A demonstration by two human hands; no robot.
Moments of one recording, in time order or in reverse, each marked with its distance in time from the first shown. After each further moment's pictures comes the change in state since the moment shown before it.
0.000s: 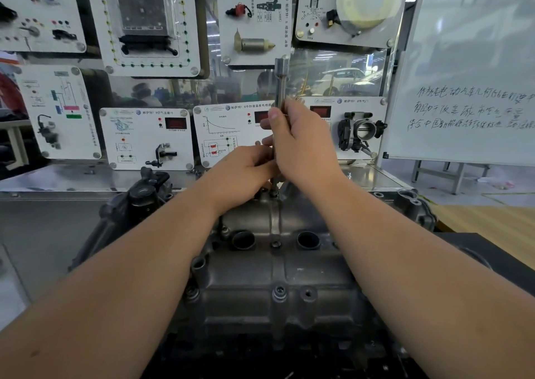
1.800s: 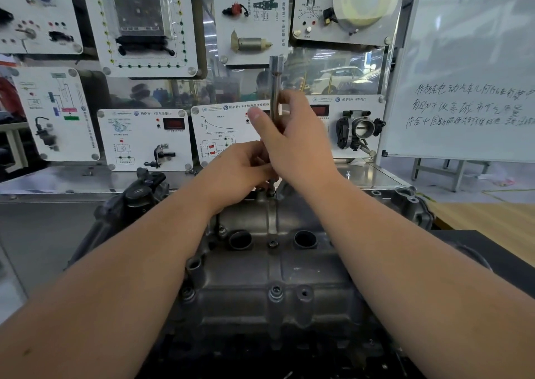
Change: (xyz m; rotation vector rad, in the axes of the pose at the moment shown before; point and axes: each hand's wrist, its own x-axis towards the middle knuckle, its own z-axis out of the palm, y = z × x) left_hand 0.004 -0.007 -0.001 -0.052 0.003 -0.018; right_hand -0.002 -0.001 0.000 0.064 0.011 0.017
